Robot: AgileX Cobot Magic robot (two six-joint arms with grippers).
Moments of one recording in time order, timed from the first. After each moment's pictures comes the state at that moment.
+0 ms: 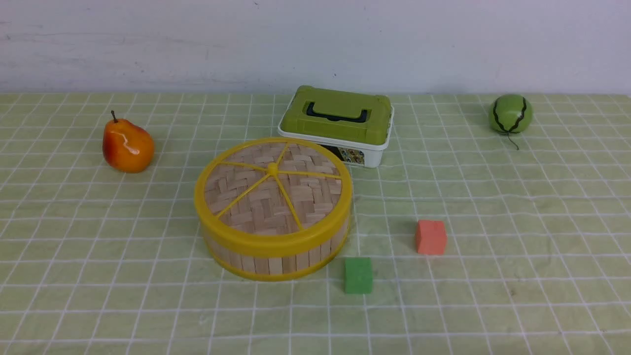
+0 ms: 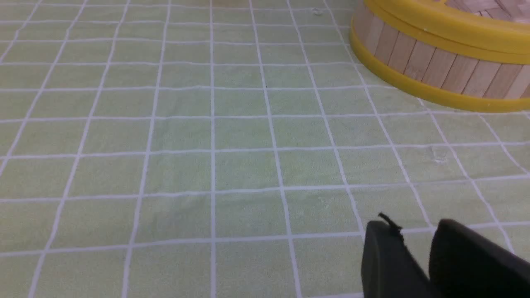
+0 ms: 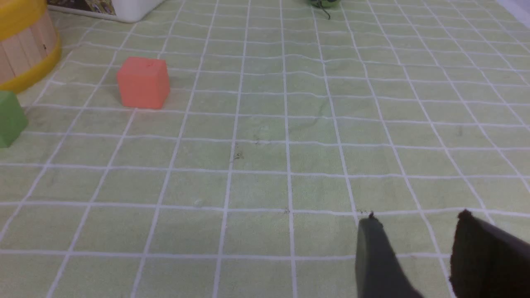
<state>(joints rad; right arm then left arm) 0.02 -0.02 0.02 -0.05 0.36 0.07 -0.09 -0.01 0.03 -0.06 0.39 -0.05</state>
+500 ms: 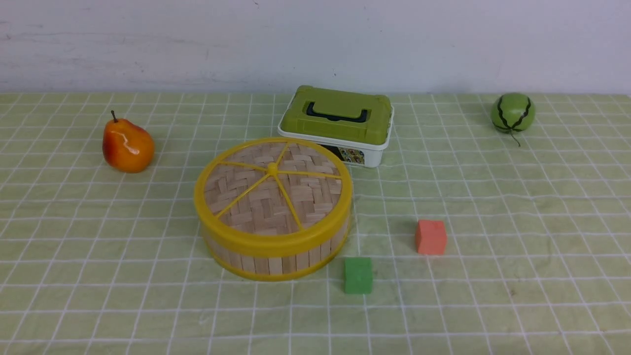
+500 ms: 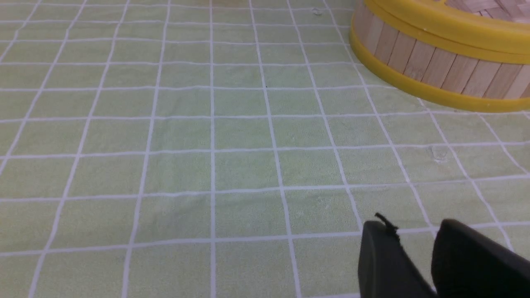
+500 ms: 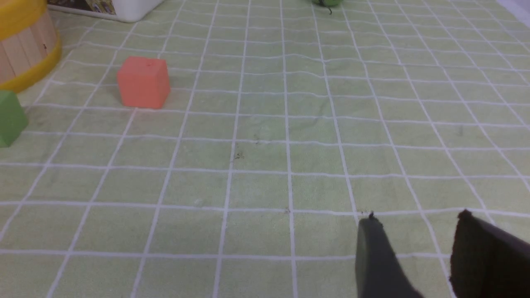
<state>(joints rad) 0.02 -0.02 0.02 -0.05 0.36 0.07 -0.09 -0.01 0.03 -0.06 0.39 -0.05</state>
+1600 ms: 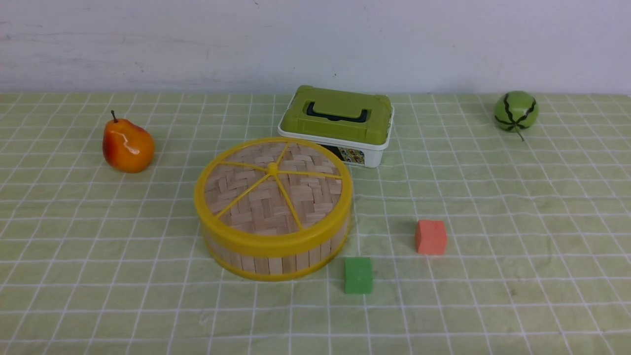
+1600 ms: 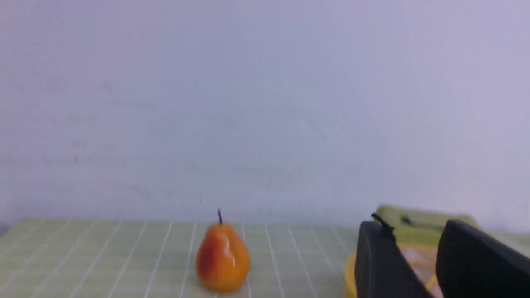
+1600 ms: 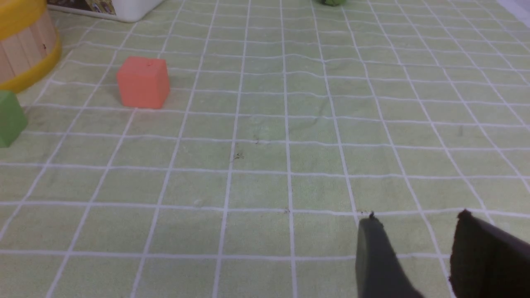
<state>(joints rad) 0.02 -0.02 0.02 -0.05 0.36 0.07 -0.09 -0.01 0.03 -0.05 -0.30 -0.05</state>
